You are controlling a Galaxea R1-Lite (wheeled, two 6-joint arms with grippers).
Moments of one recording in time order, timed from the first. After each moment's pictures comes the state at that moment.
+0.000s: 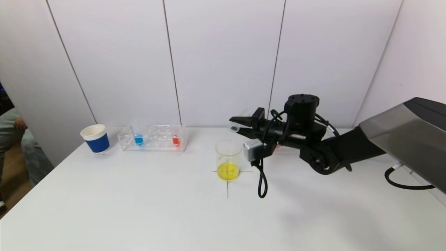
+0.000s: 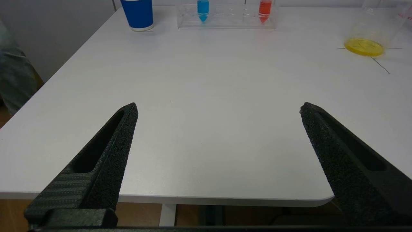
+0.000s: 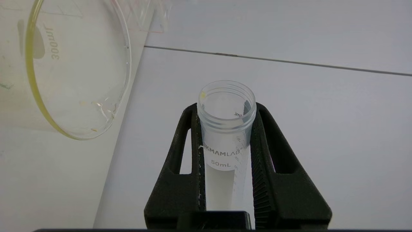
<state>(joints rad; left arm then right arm) -0.01 0.00 -0.05 0.12 0.00 -0.02 0.44 2.22 -1.23 -0.88 0.58 -1.66</state>
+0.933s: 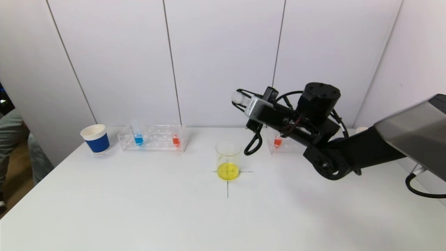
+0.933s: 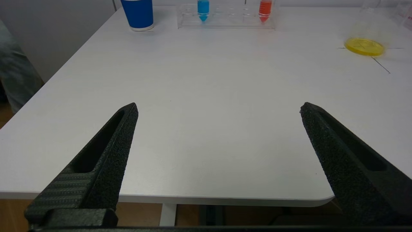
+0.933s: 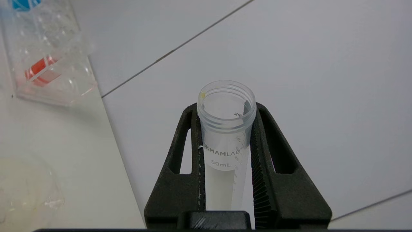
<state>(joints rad) -0.01 0.00 -0.05 0.12 0.00 -0.02 0.49 2.14 -1.16 -1.17 0.34 -0.93</state>
